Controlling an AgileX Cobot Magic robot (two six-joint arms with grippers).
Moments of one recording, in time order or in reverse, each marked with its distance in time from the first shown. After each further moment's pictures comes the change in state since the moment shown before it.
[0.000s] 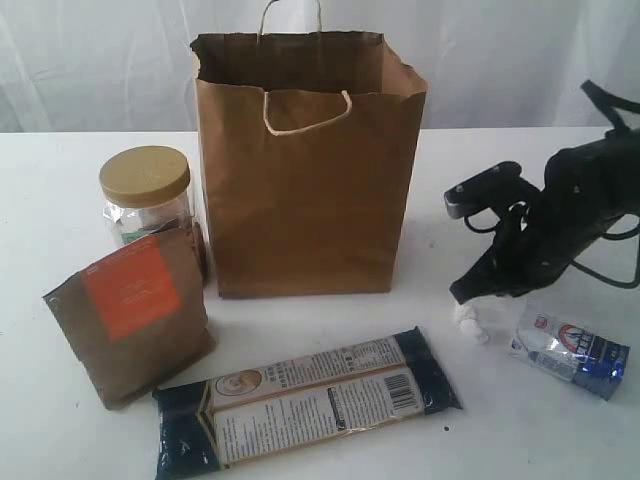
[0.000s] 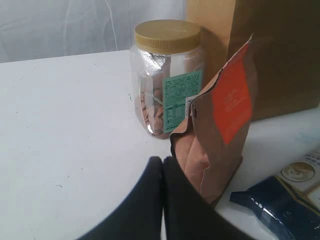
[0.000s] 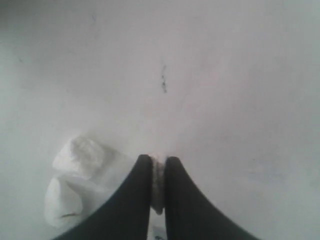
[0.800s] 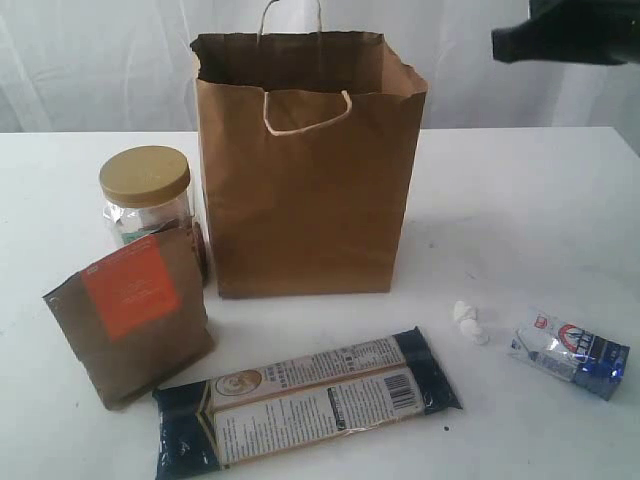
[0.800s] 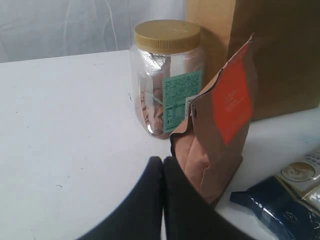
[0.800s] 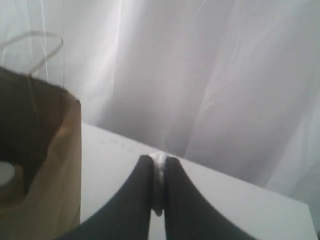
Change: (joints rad) left arm 0.000 0.000 0.000 0.000 0.000 0.000; right arm 0.015 -0.546 -0.005 0.072 -0.400 0.065
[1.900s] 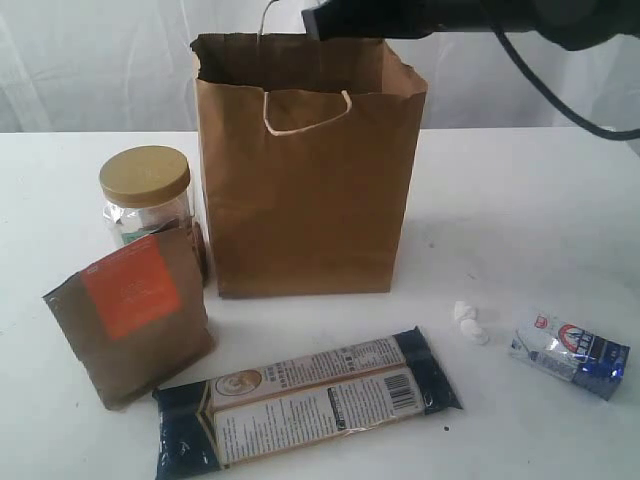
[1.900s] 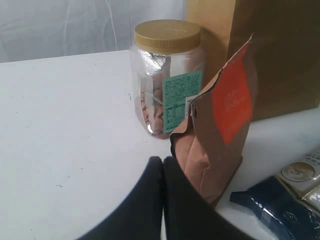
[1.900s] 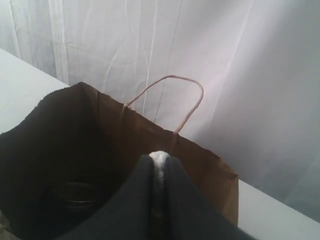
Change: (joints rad) left arm 0.000 0.000 0.000 0.000 0.000 0.000; right arm 0.272 0.294 -0.325 0.033 0.103 0.015
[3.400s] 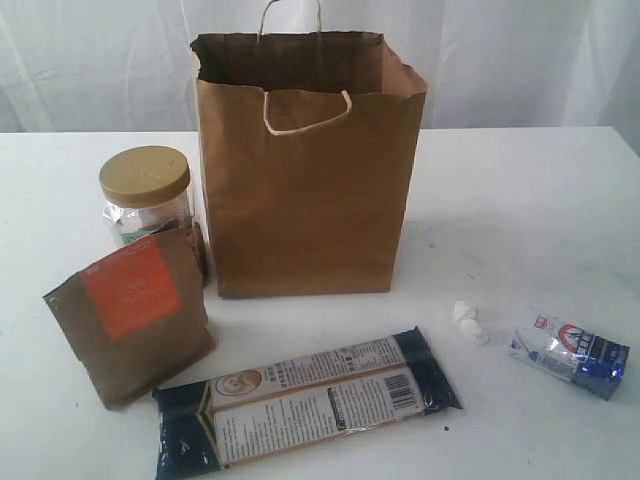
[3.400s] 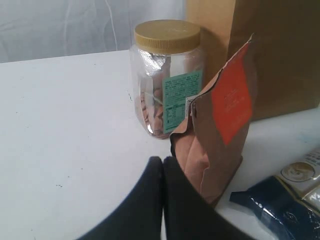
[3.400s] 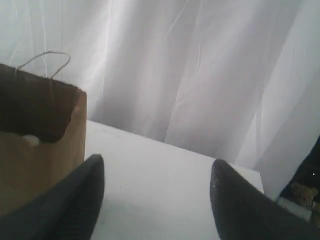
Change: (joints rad) left arm 0.000 0.000 0.000 0.000 0.000 0.000; right arm -0.263 -0.789 0.388 -0.143 0.331 0.070
